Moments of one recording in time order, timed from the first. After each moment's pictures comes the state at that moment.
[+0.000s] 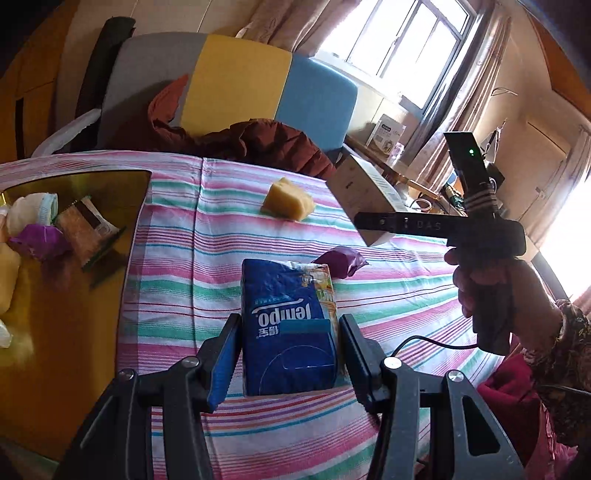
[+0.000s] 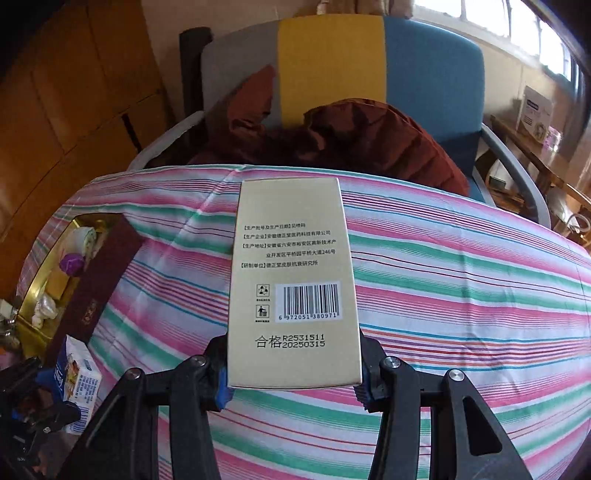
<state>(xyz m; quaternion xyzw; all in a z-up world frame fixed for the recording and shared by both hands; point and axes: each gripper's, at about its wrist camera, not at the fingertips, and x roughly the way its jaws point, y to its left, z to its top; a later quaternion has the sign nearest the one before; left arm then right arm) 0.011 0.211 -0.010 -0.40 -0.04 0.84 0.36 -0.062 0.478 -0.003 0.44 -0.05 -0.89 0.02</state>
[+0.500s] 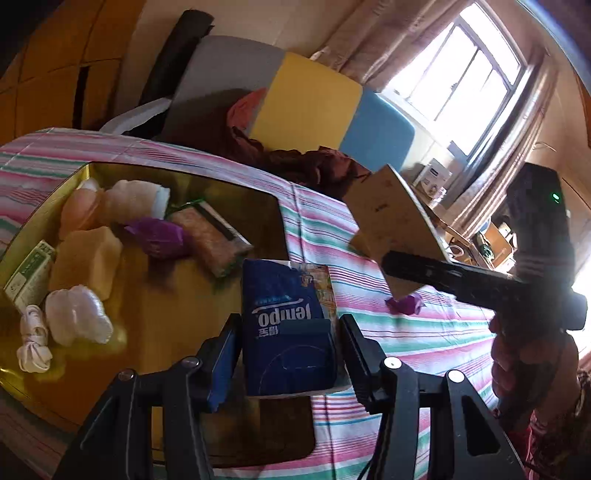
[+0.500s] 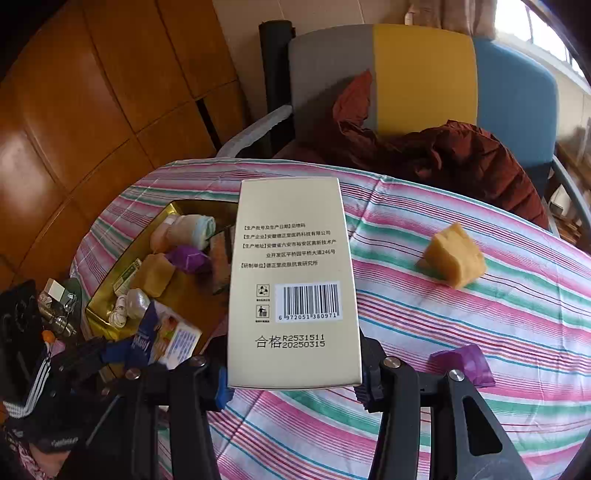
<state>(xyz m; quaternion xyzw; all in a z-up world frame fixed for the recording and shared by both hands) -0.040 0.102 -0.008 -0.42 -0.11 0.86 0.27 -0.062 0.315 0.026 0.44 -0.05 -0.89 0.12</state>
